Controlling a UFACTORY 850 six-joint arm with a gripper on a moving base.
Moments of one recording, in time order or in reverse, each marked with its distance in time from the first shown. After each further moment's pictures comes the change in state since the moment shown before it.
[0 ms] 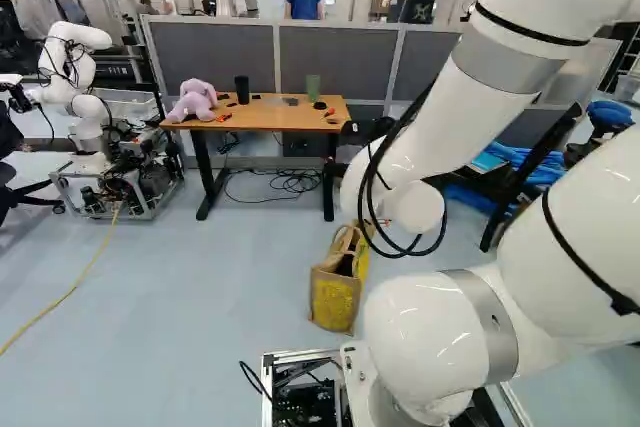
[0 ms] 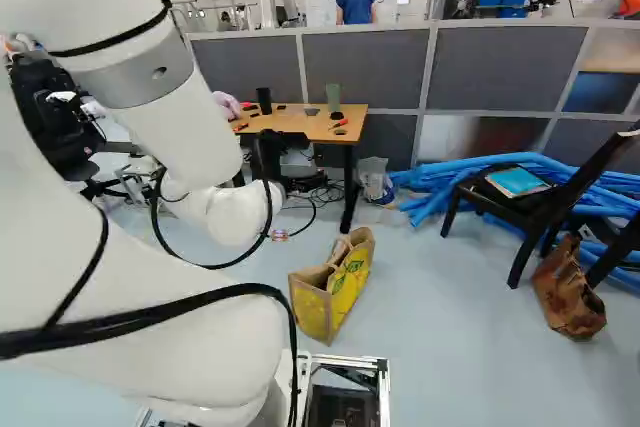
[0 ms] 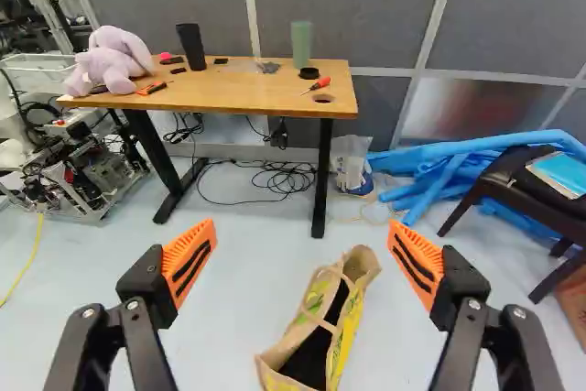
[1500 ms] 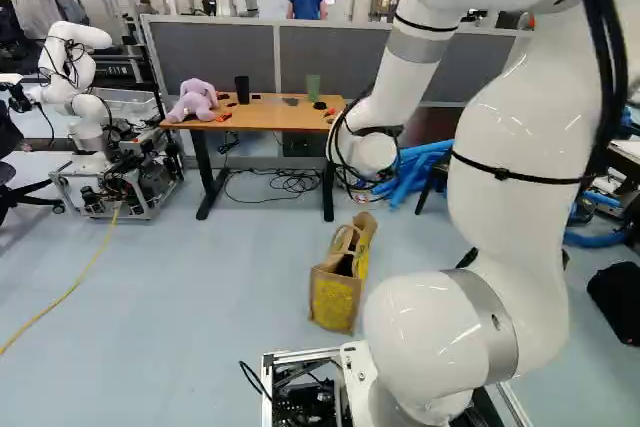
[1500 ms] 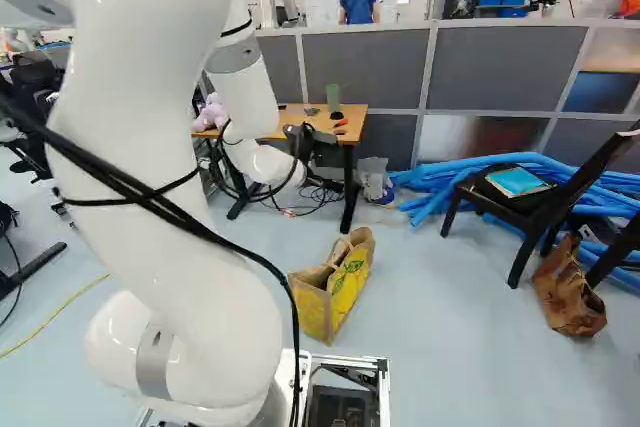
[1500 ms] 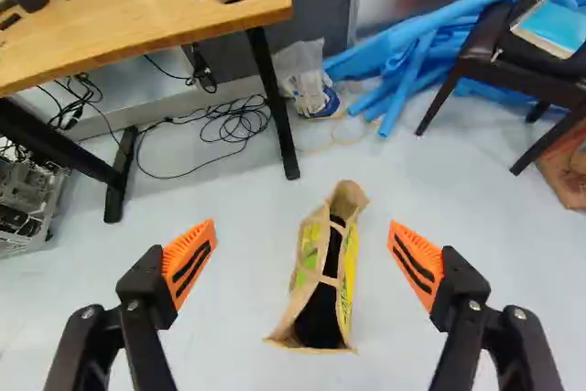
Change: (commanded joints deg) arm -0.5 -26.8 -24.2 19.5 -18.1 0.0
